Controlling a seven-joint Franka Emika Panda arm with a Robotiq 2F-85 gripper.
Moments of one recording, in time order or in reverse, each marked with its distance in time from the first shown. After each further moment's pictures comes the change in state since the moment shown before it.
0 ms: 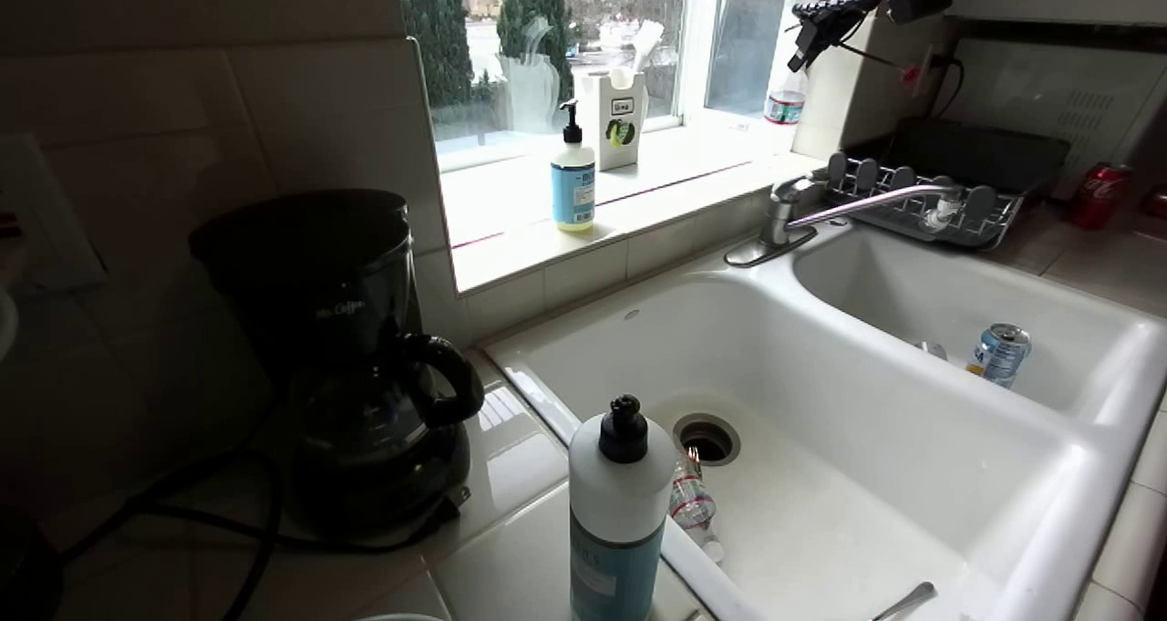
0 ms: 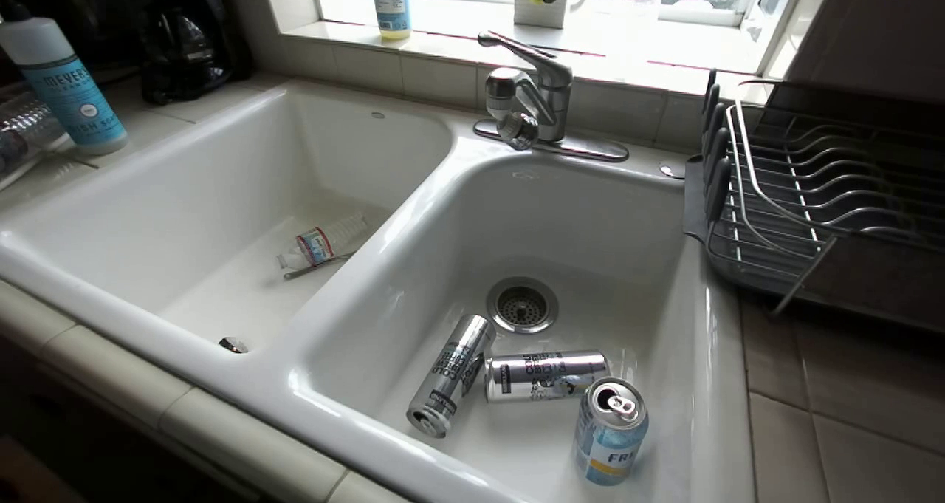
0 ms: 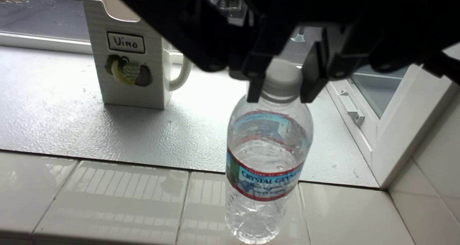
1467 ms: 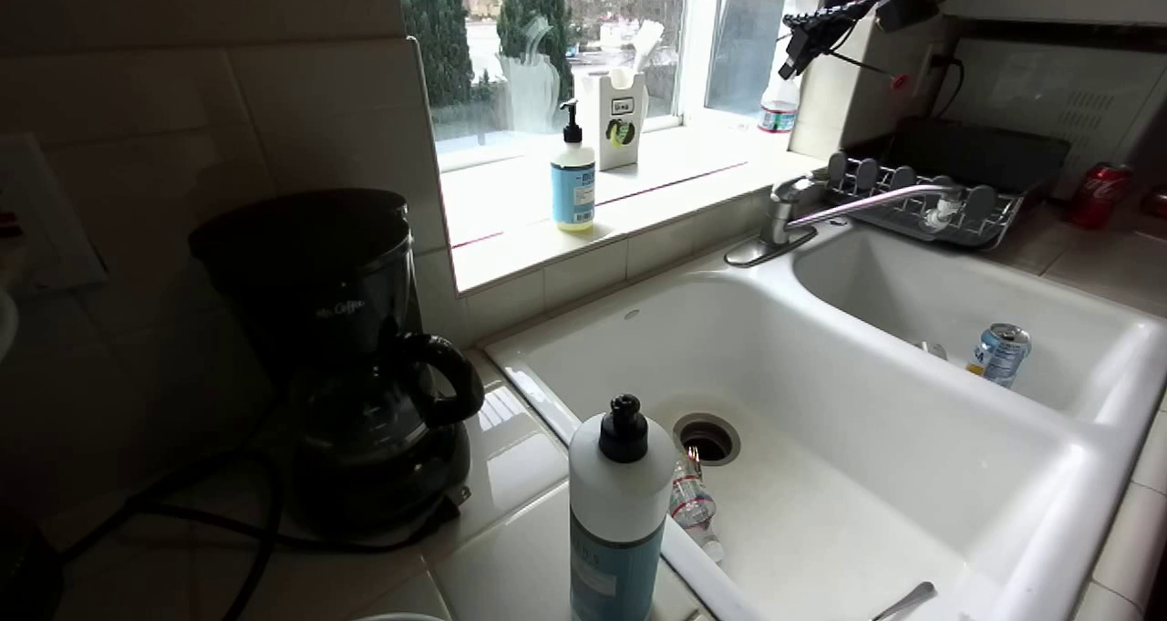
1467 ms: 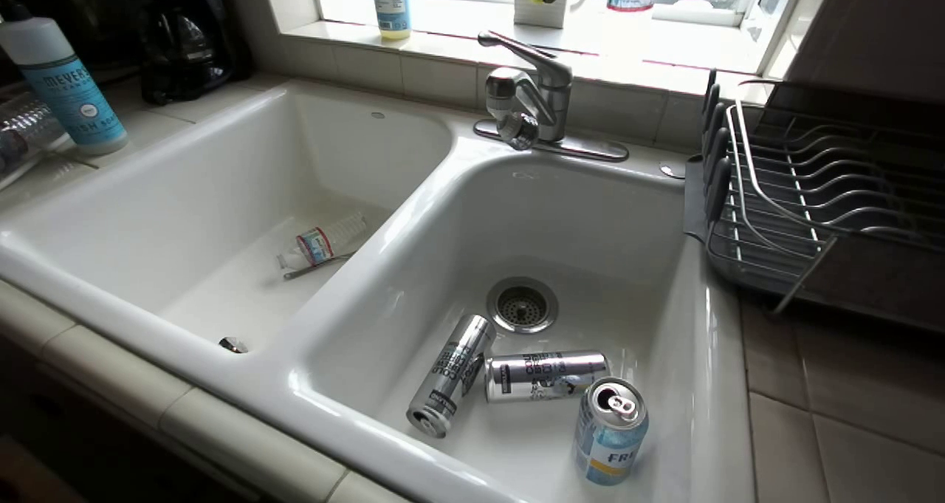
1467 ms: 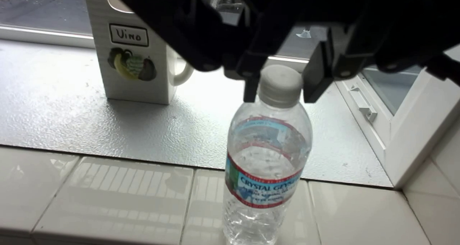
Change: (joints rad) arm -0.001 0.052 0.010 0.059 0.000 -0.023 -0.004
